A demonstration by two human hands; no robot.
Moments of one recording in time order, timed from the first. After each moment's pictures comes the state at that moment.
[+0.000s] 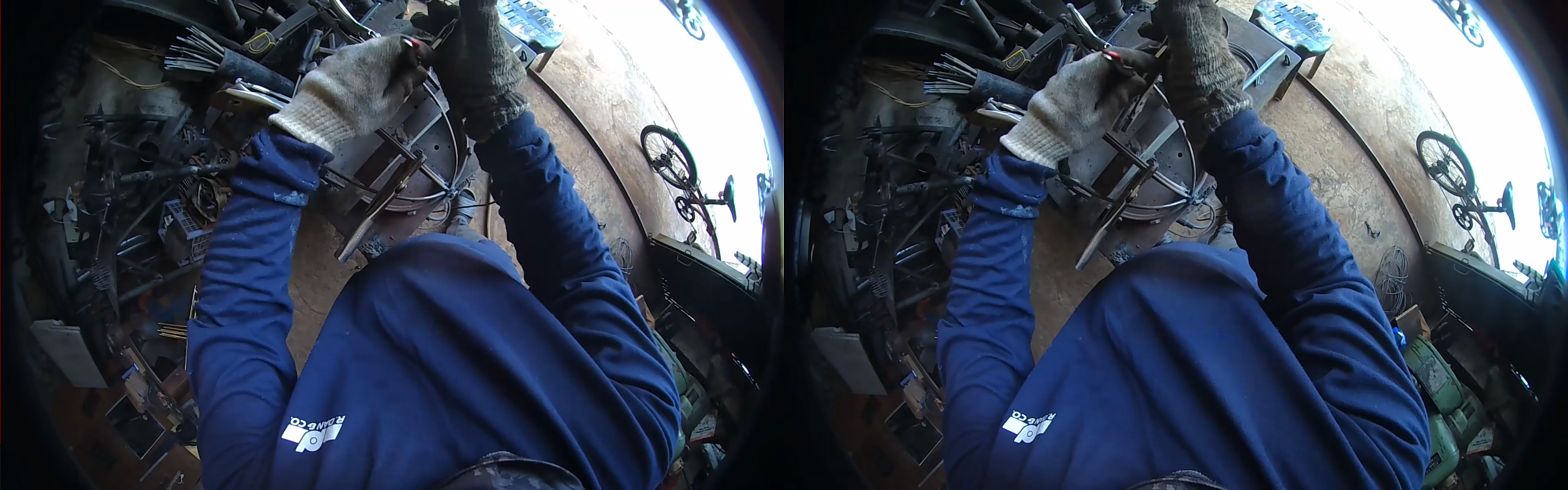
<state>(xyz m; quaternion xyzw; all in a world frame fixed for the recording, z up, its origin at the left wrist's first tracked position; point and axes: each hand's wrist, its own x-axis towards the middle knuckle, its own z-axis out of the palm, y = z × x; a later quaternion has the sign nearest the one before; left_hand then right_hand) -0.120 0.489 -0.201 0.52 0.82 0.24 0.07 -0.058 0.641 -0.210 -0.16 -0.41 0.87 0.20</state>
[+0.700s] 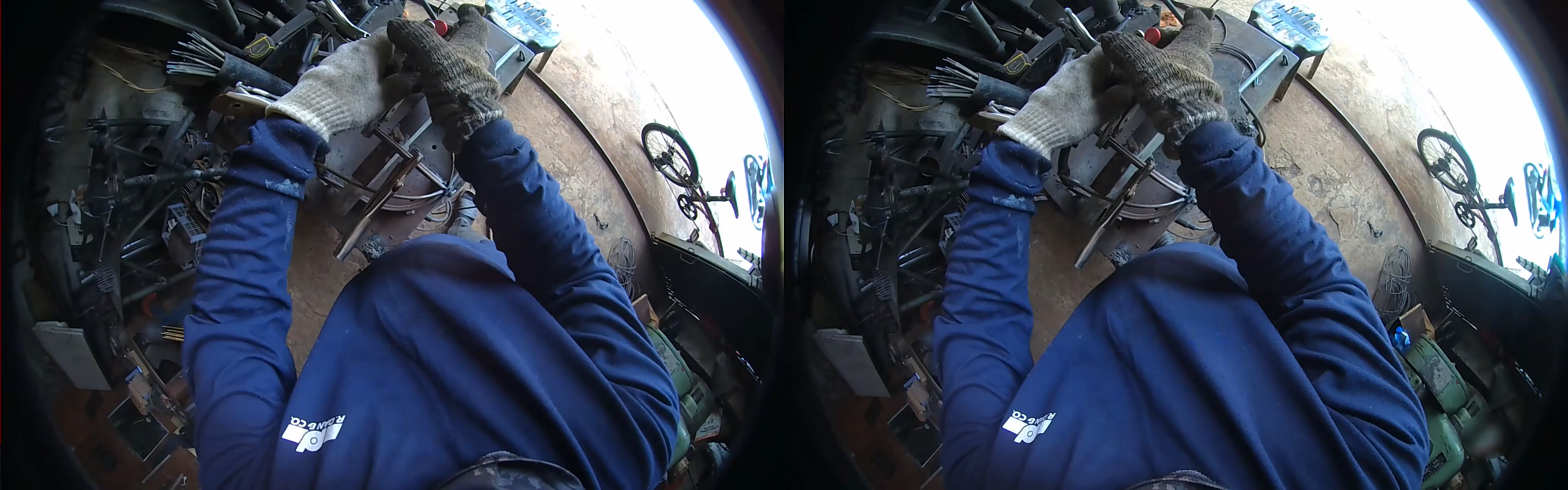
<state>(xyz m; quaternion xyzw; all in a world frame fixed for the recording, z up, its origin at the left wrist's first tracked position) -0.125 0.494 -0.194 0.42 0.87 0.18 0.16 -0.038 0.635 -0.210 -0.22 -0.72 0.64 0.19</state>
